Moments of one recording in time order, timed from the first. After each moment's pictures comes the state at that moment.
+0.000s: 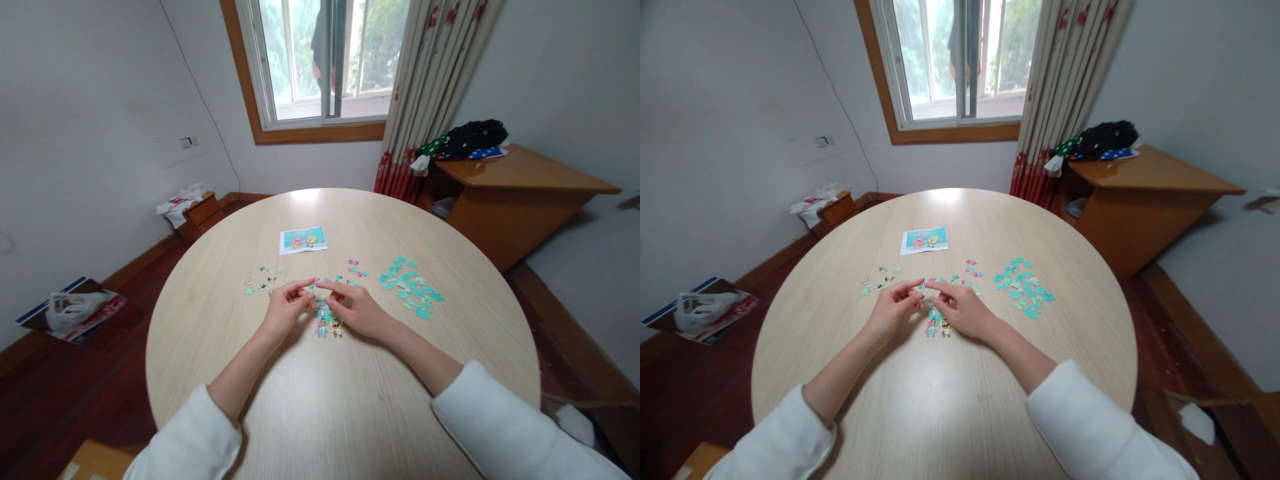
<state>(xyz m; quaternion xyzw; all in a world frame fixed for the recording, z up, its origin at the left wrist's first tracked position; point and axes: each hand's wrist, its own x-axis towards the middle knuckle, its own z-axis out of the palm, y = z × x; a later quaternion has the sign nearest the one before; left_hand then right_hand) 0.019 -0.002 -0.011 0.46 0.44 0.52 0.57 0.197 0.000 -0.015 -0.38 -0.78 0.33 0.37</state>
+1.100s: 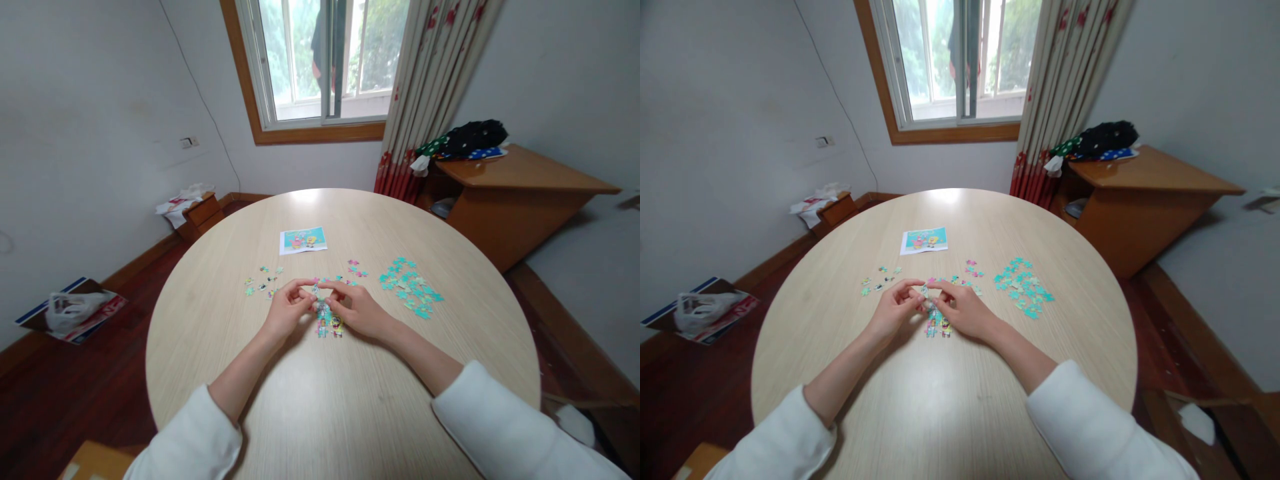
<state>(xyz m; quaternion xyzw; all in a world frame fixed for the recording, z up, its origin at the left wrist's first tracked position) 0.022 -0.006 -0.008 0.48 0.44 0.51 0.57 0.196 0.001 -0.015 -0.38 -0.77 0.35 0.37</state>
